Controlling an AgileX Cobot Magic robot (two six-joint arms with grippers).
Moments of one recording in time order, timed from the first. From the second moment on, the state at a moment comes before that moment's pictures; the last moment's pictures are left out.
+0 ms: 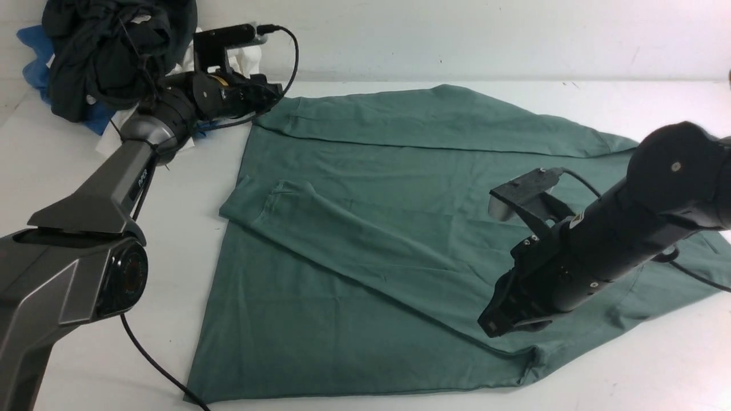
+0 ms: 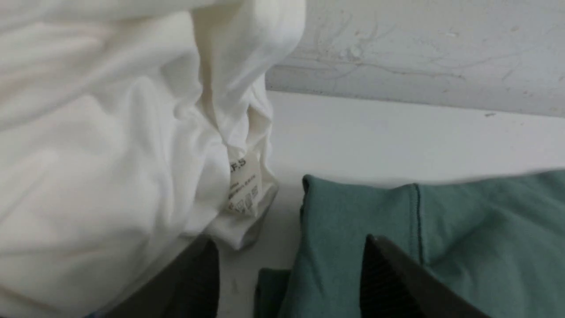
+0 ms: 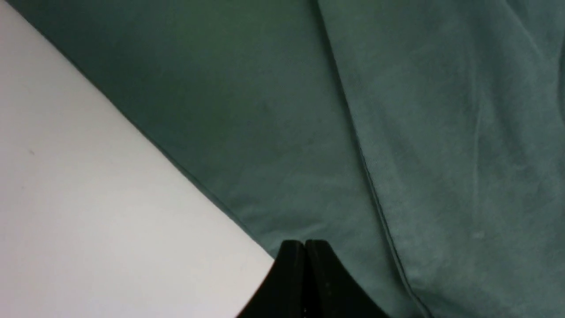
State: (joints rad) right arm 0.38 1.67 -1.05 0.56 0.91 -0.68; left arm -0.08 2.81 -2.63 -0.31 0.38 0.06
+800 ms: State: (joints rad) right arm 0.38 1.70 -1.05 0.61 0.92 -0.72; left arm -0.08 2.73 -2.63 -0.30 0.50 0.18
